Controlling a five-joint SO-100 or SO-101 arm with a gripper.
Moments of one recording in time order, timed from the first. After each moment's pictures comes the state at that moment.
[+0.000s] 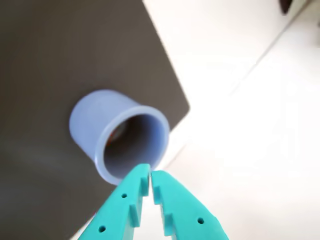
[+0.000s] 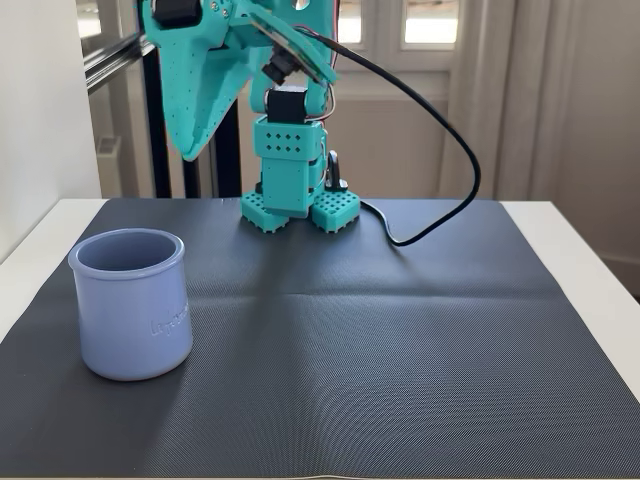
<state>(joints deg) 11.9 128.1 114.1 58.8 11.3</state>
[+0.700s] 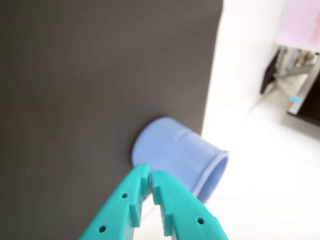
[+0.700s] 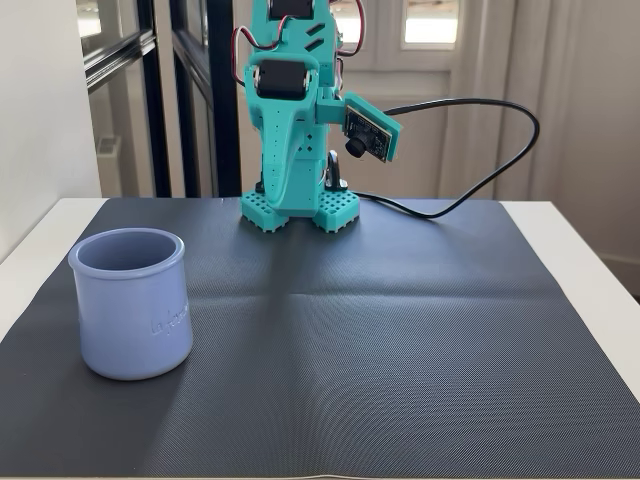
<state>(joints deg) 3.6 180.9 164.4 57.7 -1.6</state>
